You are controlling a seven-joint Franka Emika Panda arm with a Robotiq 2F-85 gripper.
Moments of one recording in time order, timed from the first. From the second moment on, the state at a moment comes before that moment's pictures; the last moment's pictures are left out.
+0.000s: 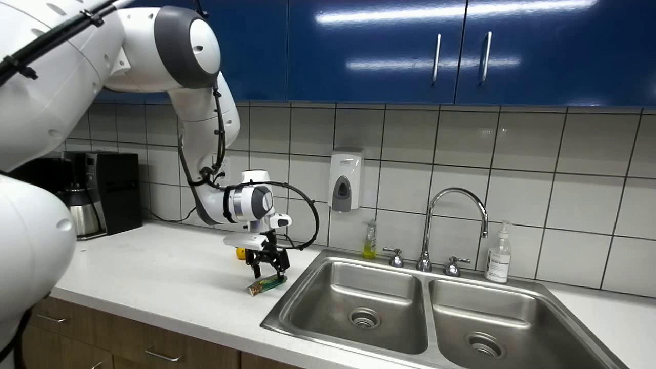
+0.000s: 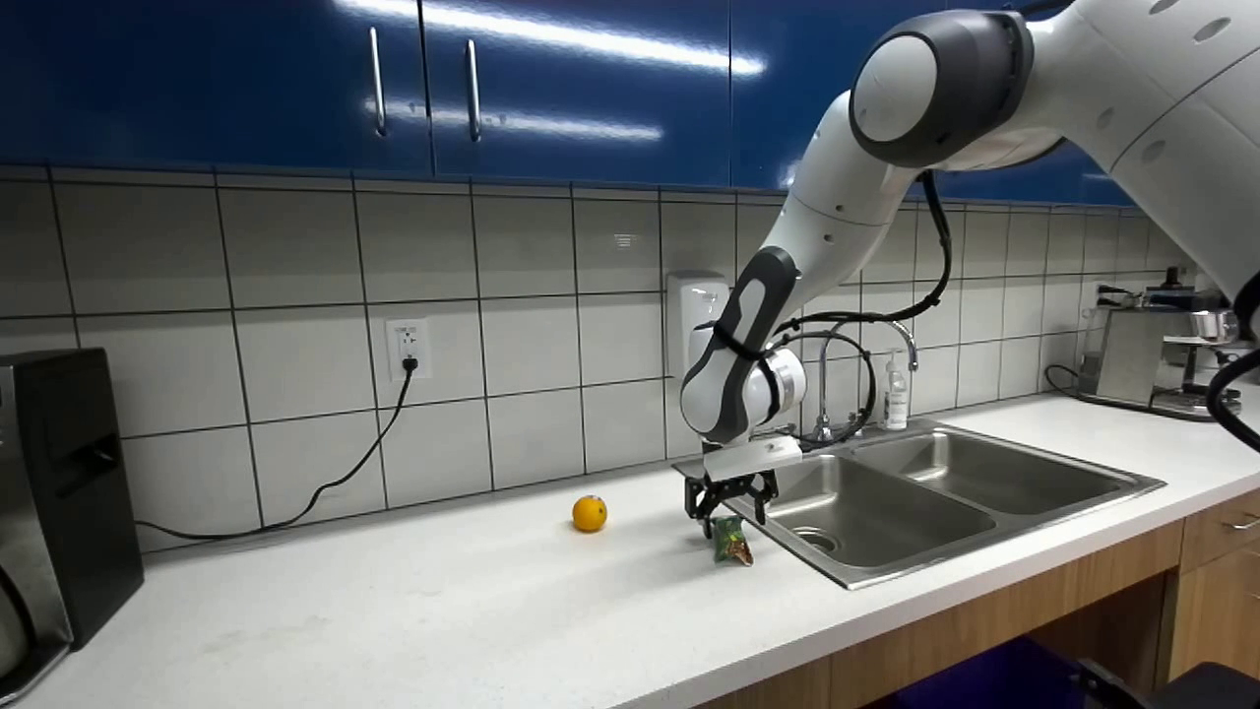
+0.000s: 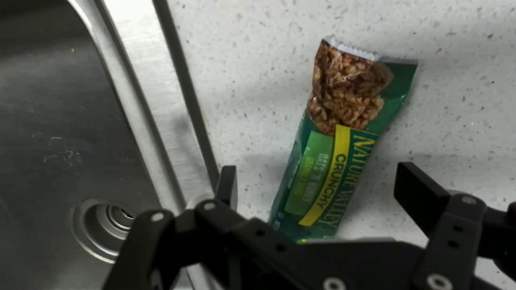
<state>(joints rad) 0.18 0.65 -0.12 -1.94 -0.15 2.63 0.33</state>
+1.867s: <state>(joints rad) 0.18 0.56 -0.13 -1.91 -0.12 2.61 0.34</state>
